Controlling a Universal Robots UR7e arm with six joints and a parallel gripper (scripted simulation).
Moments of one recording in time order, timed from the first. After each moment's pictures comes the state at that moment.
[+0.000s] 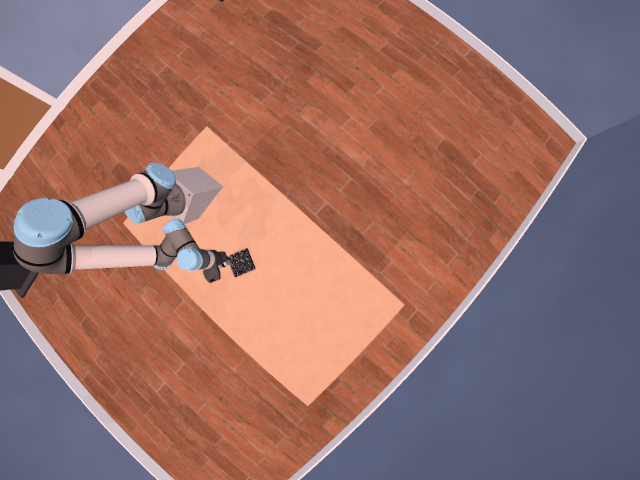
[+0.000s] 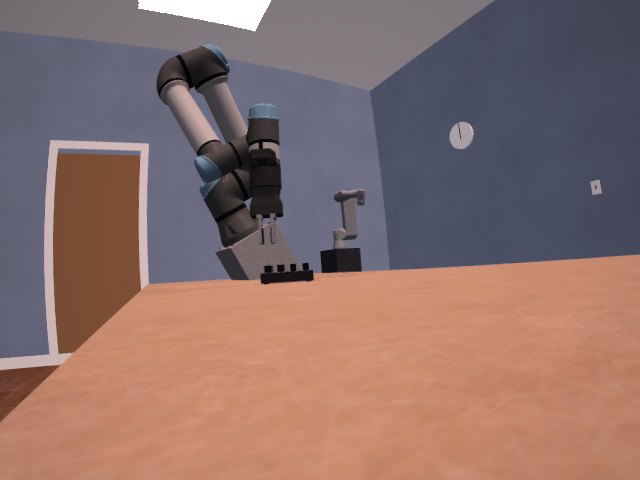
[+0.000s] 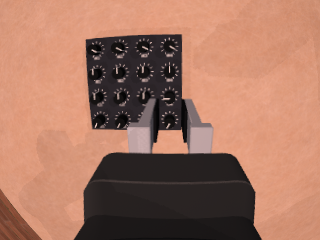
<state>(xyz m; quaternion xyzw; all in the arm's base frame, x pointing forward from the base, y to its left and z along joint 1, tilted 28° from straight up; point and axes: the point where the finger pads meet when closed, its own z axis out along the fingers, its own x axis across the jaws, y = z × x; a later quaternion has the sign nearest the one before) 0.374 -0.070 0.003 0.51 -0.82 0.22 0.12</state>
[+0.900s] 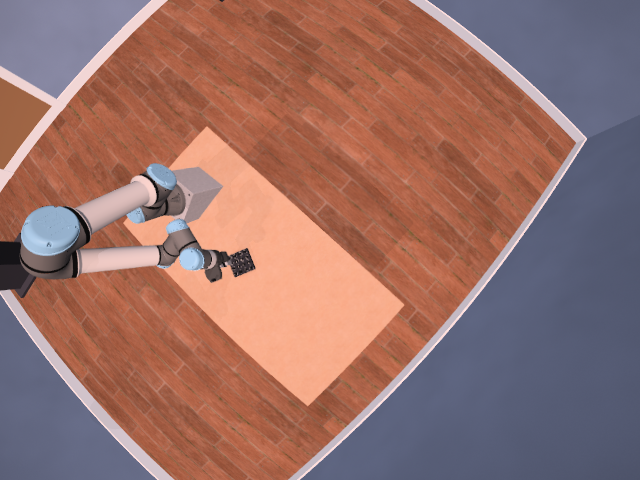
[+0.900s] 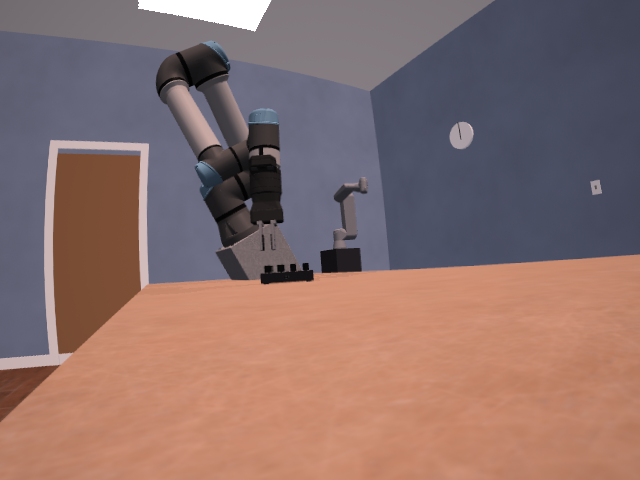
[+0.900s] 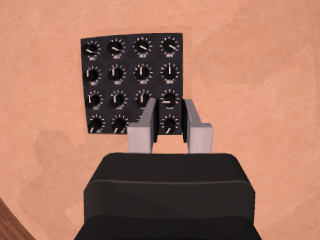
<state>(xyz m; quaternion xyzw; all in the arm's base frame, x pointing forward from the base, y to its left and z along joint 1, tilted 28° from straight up) 0.375 -0.076 -0.010 0.51 -0.82 0.22 0.12</state>
